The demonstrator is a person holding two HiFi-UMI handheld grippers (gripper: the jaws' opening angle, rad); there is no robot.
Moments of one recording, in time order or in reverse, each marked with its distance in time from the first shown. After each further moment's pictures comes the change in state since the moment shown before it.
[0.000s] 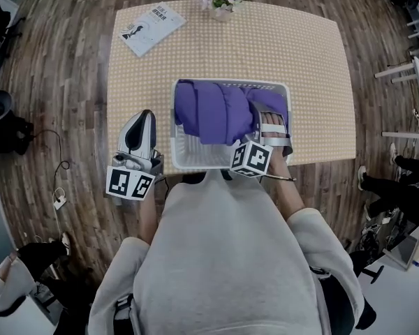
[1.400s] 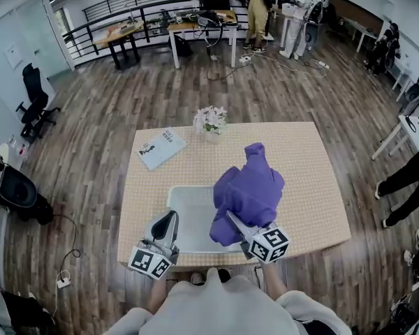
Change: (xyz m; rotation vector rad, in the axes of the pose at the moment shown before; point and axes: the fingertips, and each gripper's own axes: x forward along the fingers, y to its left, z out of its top) left arm 0.007 -0.114 0.008 0.102 -0.008 -0.105; right arm -0.113 -0.083 -0.011 1.201 -0.779 0.188
